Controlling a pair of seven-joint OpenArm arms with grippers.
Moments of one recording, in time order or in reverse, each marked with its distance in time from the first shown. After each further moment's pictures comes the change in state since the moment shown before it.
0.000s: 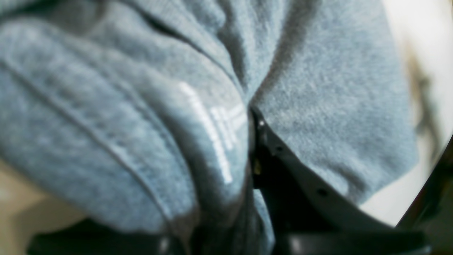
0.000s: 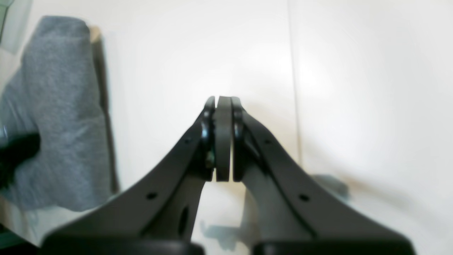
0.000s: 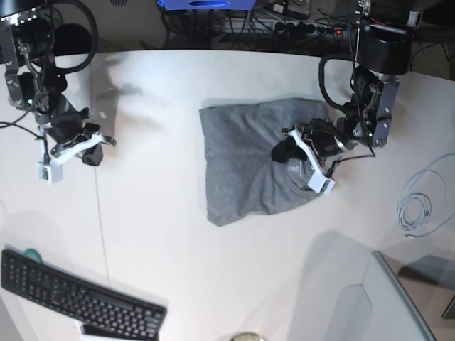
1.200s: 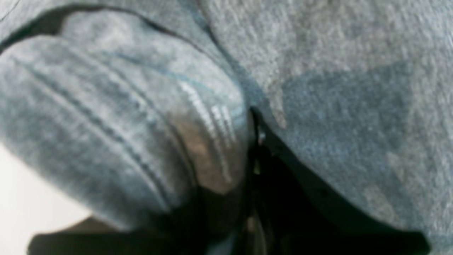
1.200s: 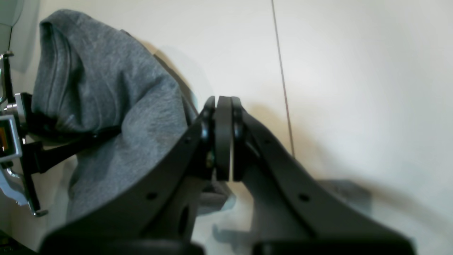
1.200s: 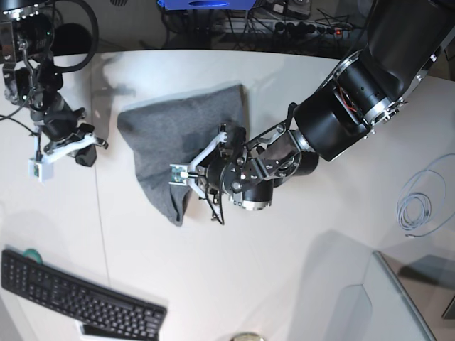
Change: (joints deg) left arm -25.3 11.2 51.8 -7.0 42.4 -2.0 -13.8; right arm -1.1 -2.6 4.8 0.0 0.4 0.9 0.1
